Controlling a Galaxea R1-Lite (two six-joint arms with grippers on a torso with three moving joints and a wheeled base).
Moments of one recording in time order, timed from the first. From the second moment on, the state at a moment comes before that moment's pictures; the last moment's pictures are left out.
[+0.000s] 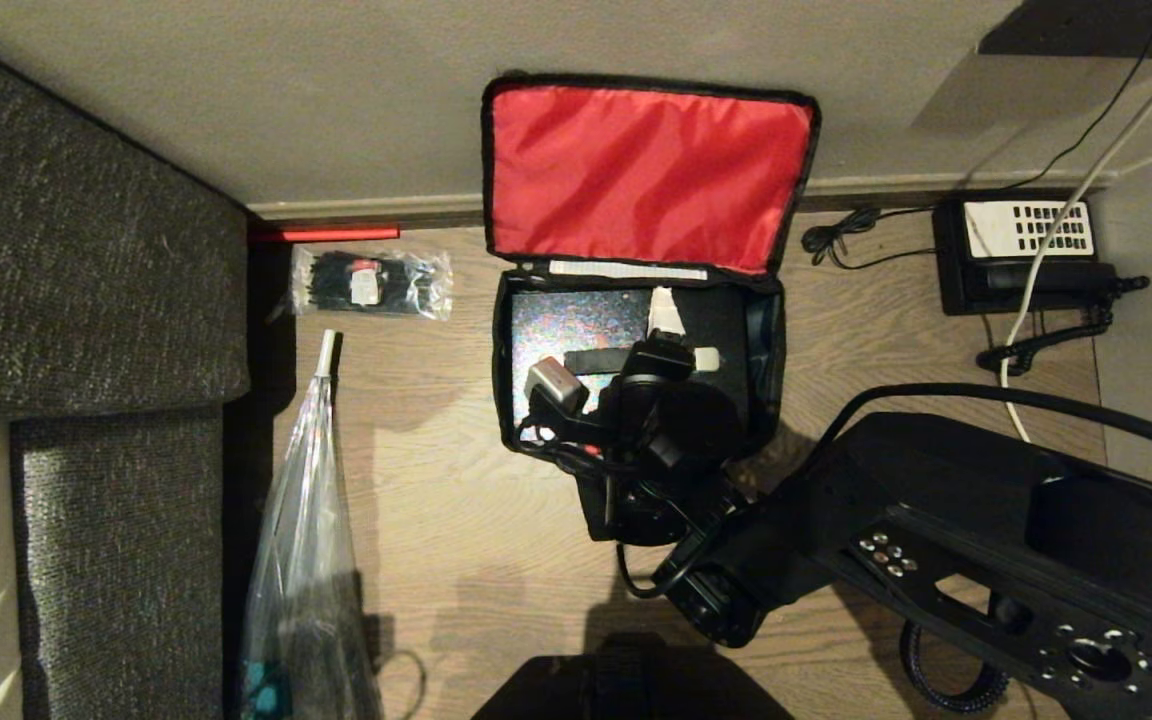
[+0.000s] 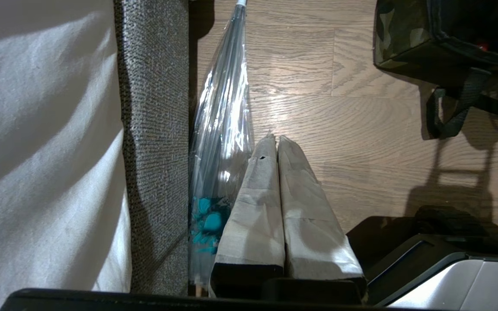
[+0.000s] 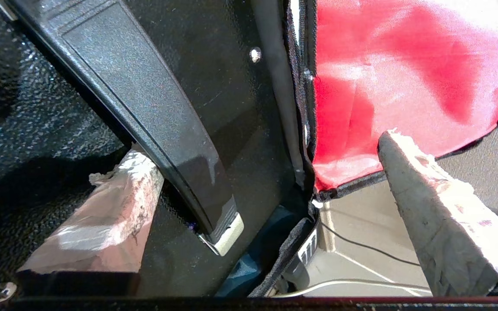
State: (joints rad) left arm 0.00 0.00 0.00 0.00 0.01 -0.01; right arm 0.80 2.43 -1.33 -1.52 -0.87 -1.61
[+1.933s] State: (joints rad) left arm 0.00 0.00 0.00 0.00 0.01 -0.01; right arm 0.90 2.32 -1.16 -1.52 -0.96 -1.55
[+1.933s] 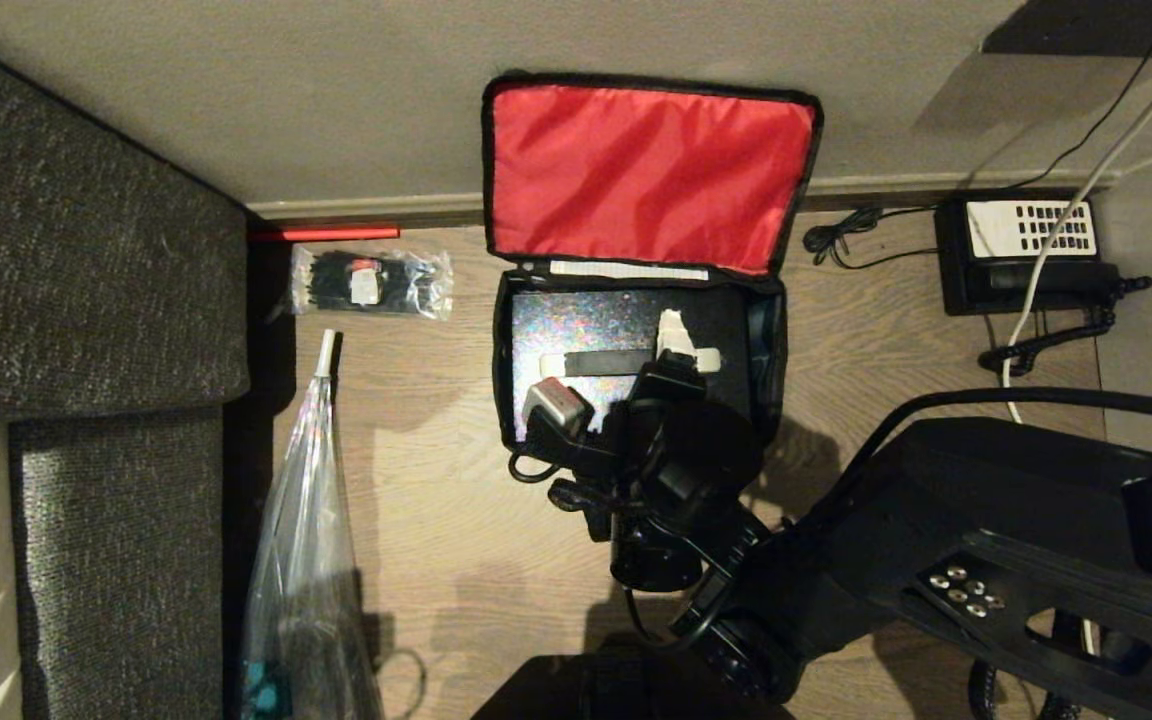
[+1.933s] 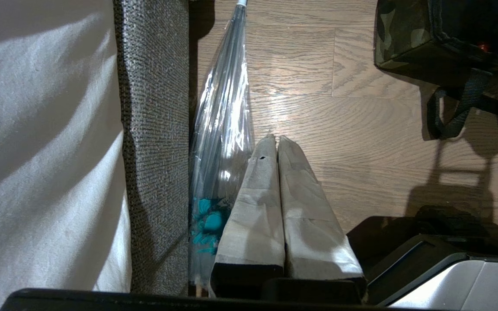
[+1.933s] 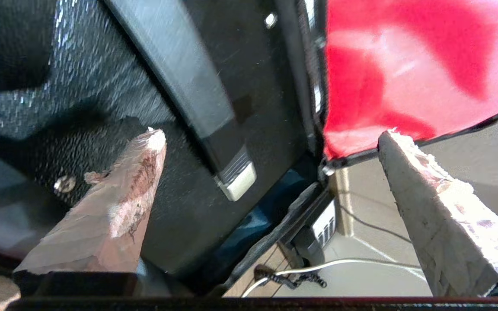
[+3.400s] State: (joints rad) left arm 0.00 0.00 0.00 0.00 0.01 -0.01; right arm 0.91 2.33 -1.16 -1.52 -0.96 -1.54
